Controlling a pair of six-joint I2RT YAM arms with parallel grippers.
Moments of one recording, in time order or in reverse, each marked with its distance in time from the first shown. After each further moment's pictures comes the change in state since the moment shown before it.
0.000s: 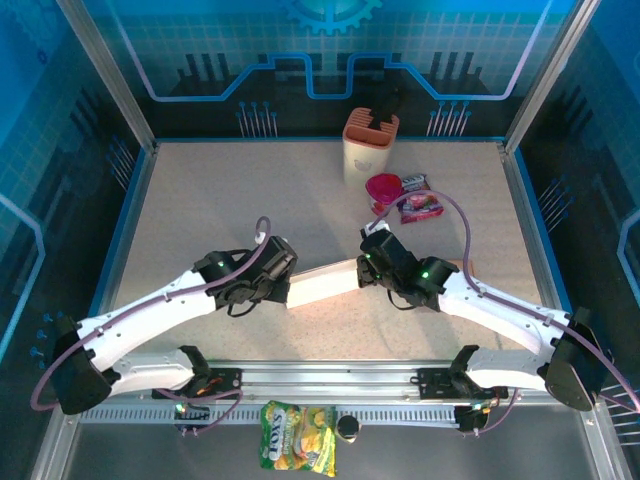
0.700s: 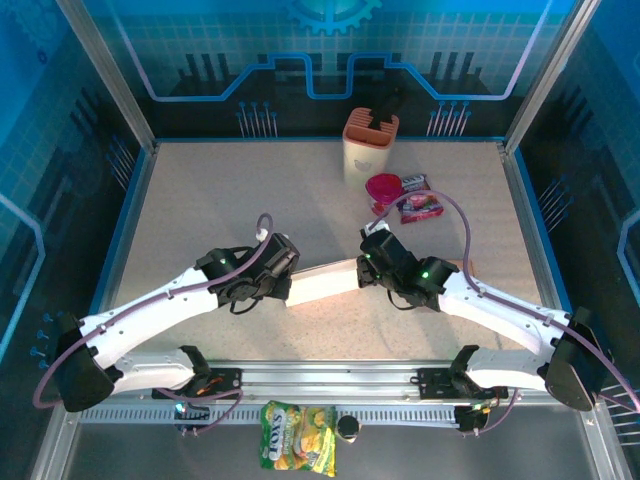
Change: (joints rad) left arm 0.002 0.020 0.024 0.003 -0.026 0.000; right arm 0.000 0.000 0.000 0.000 -0.003 0.000
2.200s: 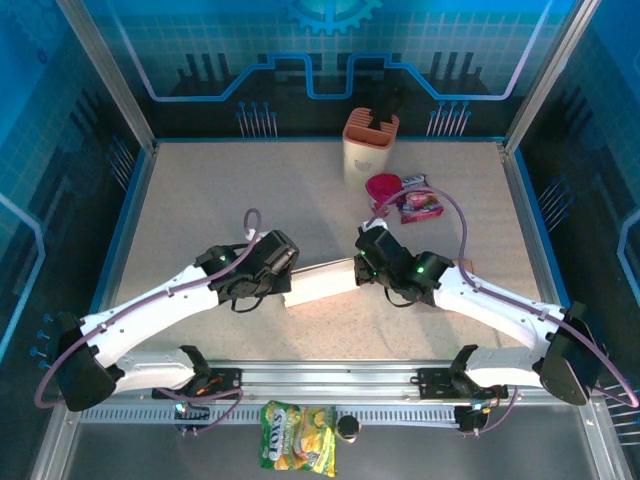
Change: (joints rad) left arm 0.016 0.011 0.024 -0.023 0.014 -0.246; right arm 0.006 0.043 0.056 -0.053 0.000 0.038
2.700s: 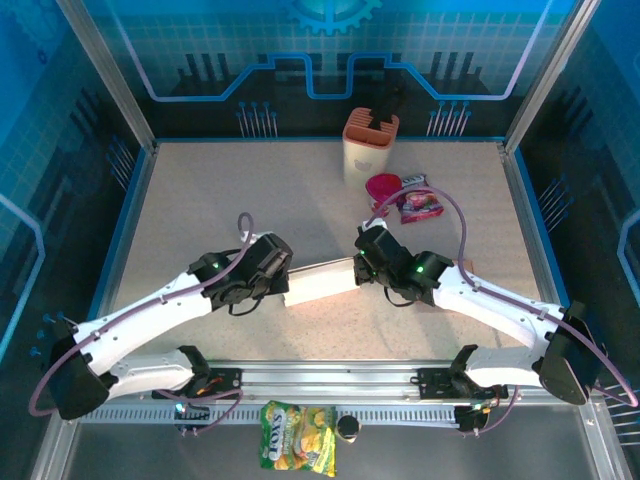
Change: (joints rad) left arm 0.008 -0.071 -0.092 0.108 -0.001 -0.002; right arm 0.000 0.003 0.002 0.000 0.000 0.000
